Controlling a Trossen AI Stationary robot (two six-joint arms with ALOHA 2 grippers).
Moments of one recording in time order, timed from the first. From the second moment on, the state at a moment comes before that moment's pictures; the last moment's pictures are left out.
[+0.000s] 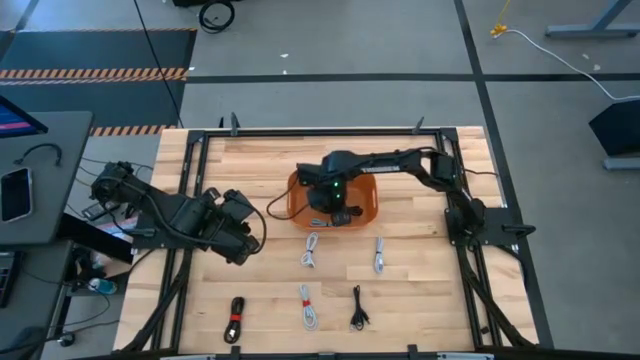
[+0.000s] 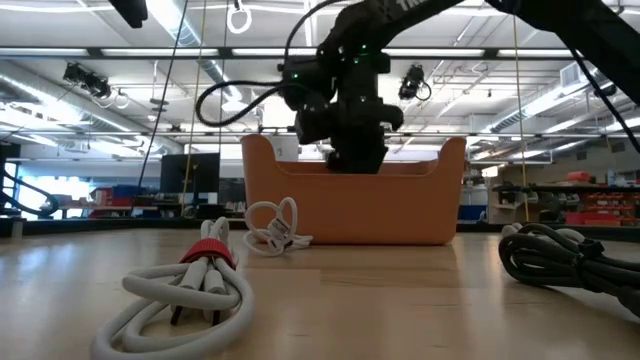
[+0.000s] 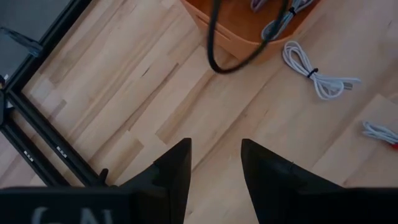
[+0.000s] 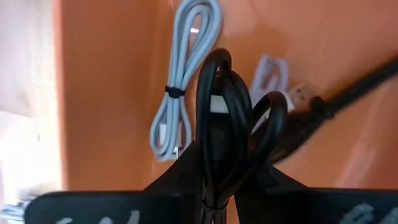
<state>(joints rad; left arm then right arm) -0.47 1.44 1.53 -1.57 -0.50 -1.13 -0.18 2.19 1.81 -1.15 -0.20 -0.34</state>
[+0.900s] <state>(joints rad) -0.47 1.44 1.53 -1.57 -0.50 -1.13 -0.17 2.20 1.81 -1.15 -0.18 -0.31</state>
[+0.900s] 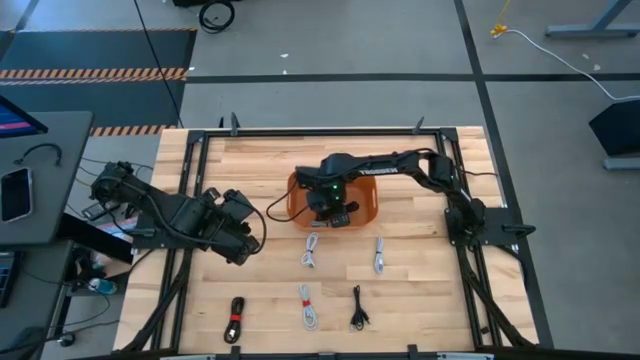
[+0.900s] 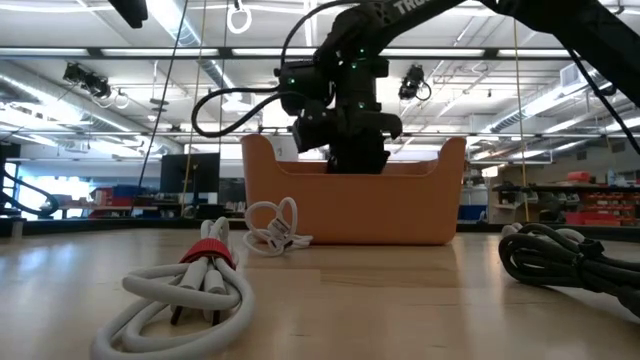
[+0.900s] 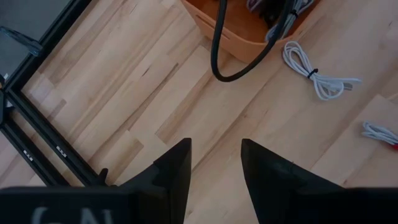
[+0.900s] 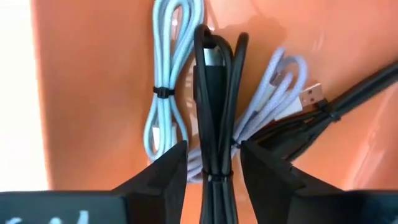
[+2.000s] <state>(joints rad) -0.47 1.44 1.53 -1.57 -0.51 -1.13 0.18 1.63 1.73 -1.56 0.10 0.99</state>
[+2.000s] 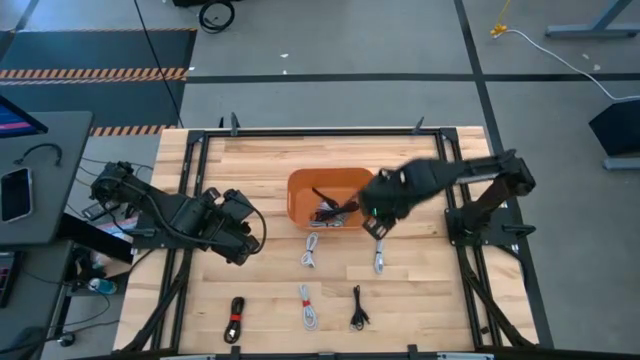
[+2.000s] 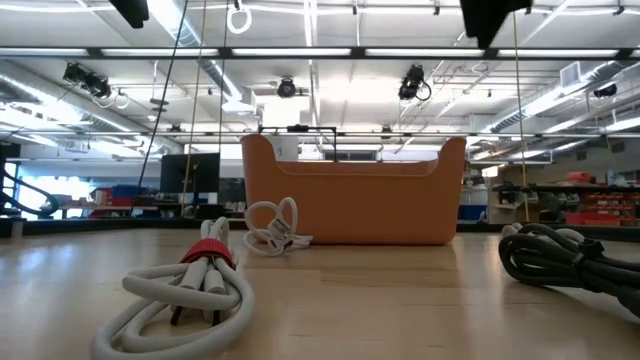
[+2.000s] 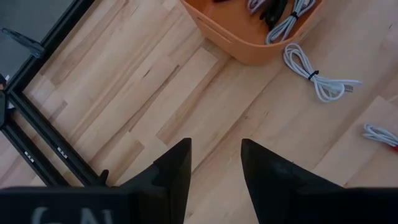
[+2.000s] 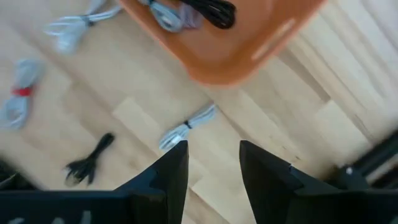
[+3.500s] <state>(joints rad) -0.47 1.44 1.53 -1.57 -0.51 -1.13 0.34 1.68 0.83 -0.47 -0.04 1.72</state>
